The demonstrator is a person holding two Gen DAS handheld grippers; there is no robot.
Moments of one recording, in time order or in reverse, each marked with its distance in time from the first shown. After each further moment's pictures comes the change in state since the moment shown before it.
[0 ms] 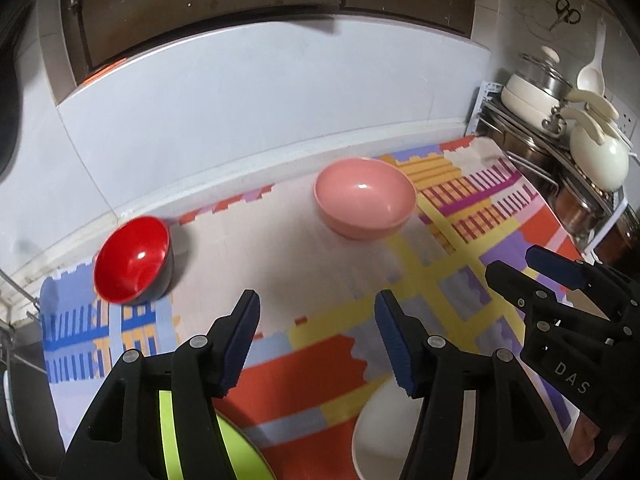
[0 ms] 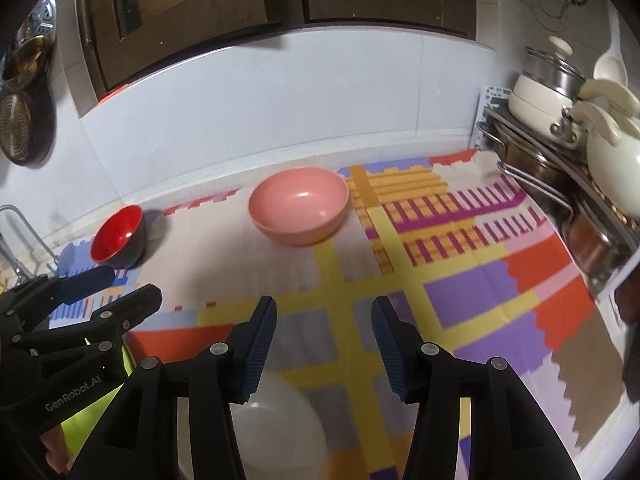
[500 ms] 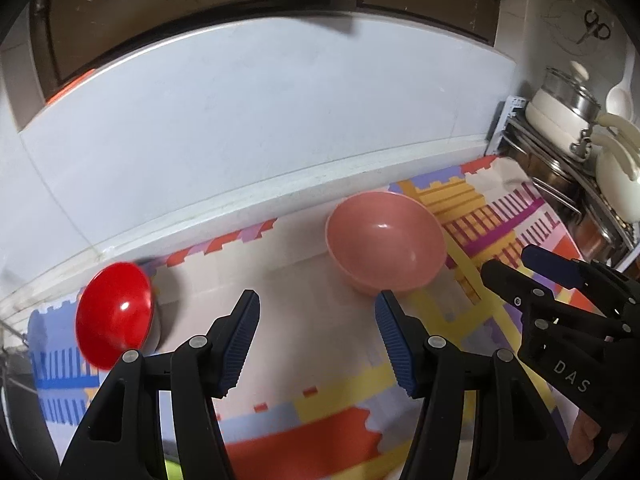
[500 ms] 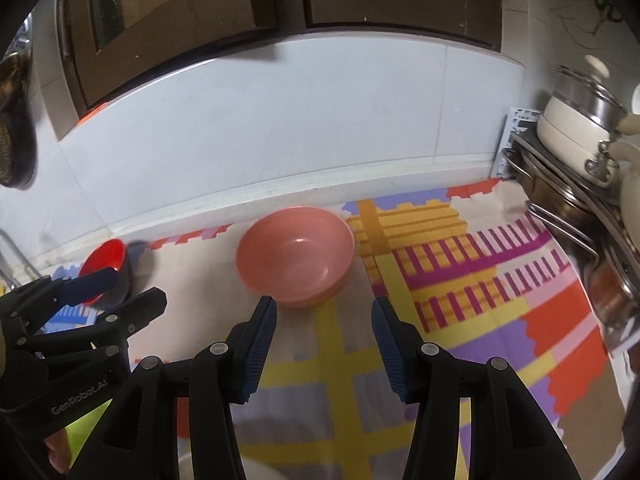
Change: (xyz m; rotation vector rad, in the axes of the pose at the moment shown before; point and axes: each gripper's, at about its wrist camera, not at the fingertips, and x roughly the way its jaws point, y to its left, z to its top) left arm 0.056 0.013 0.050 -0.009 -0.002 0.010; right arm 0.054 -0.008 0.056 -0.008 -0.006 0.027
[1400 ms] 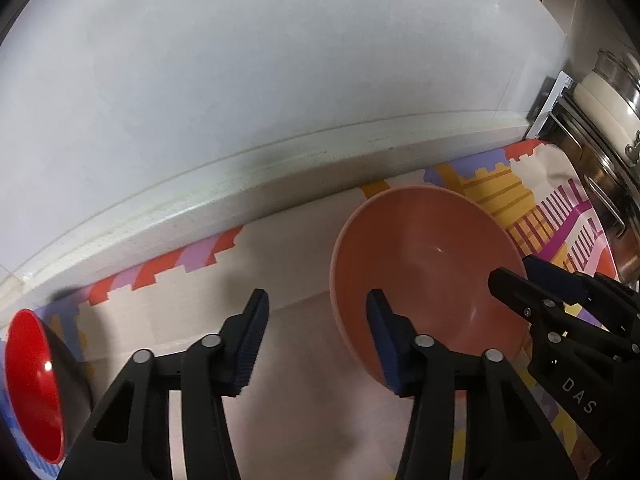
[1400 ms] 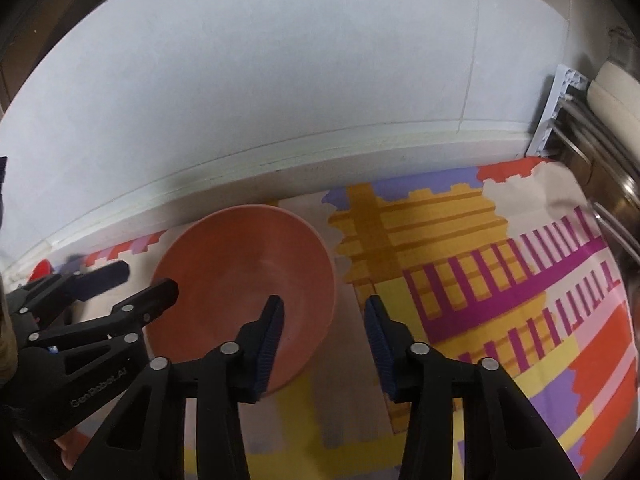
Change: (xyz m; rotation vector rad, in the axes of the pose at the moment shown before) left arm 0.135 0.006 0.031 -0.016 0.129 -0.044; right arm 0.123 -0.016 0.030 0.035 0.131 -0.016
